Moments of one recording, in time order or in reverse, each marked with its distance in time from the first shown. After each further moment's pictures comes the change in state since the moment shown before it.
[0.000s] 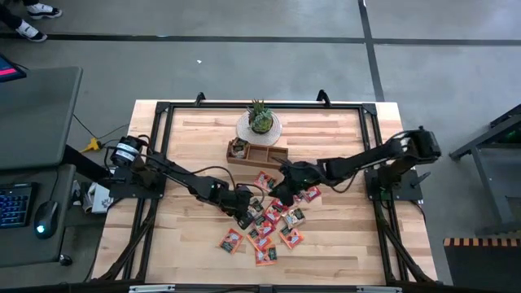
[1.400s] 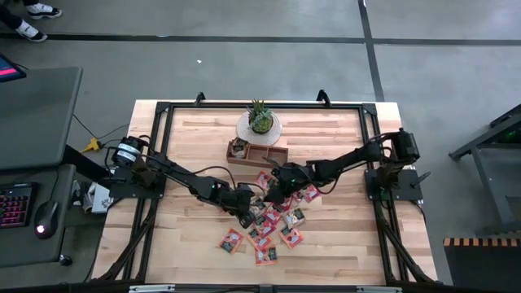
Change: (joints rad) left arm 0.002 0.004 -0.004 0.053 -0.043 0.027; right arm -0.039 0.196 0.035 0.125 -0.167 0.169
